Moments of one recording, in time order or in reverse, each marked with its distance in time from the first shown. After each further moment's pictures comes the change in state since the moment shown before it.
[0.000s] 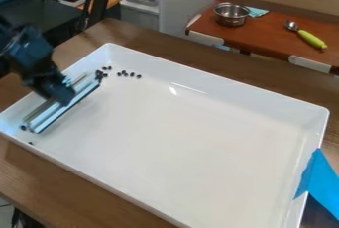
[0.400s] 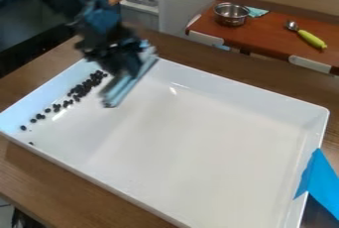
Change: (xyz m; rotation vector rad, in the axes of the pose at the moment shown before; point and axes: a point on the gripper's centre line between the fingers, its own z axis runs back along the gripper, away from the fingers) arm 0.060 -0.091 -0.012 -0.036 -0.039 0.149
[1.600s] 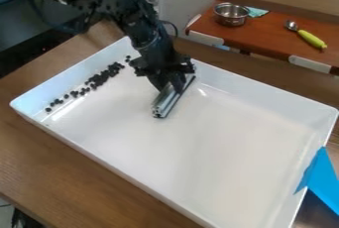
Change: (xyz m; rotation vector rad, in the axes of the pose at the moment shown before) arm 0.035 0.023 -0.083 0.185 0.009 0.029
